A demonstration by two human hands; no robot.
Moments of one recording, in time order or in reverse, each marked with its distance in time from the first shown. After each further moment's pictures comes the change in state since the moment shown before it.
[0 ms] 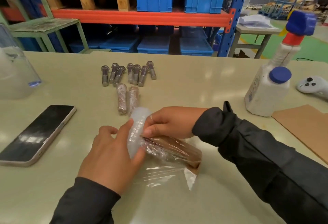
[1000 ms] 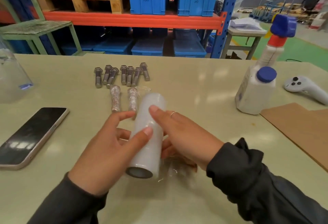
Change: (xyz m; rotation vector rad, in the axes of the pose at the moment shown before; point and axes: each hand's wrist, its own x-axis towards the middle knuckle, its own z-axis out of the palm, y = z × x) left_hand -0.001 0.020 -0.029 -1.034 -0.134 -0.044; right_hand -0.038 -0.008 0.038 0.842 0.422 0.189
